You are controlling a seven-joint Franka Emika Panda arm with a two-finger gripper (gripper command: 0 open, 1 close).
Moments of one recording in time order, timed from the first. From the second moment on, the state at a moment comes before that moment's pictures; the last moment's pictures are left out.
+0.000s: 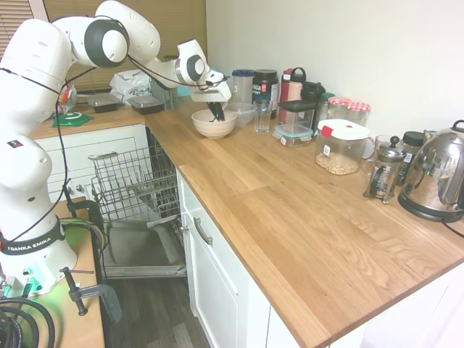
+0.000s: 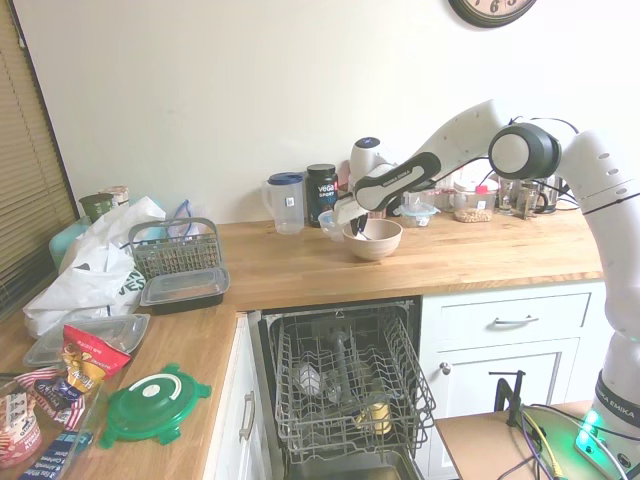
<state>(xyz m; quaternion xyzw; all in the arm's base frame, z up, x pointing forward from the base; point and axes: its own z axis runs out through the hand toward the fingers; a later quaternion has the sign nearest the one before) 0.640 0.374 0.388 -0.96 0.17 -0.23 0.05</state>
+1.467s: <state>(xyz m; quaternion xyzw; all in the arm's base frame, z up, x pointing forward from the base) 0.284 0.491 0.199 -0.95 0.01 -0.28 -0.16</state>
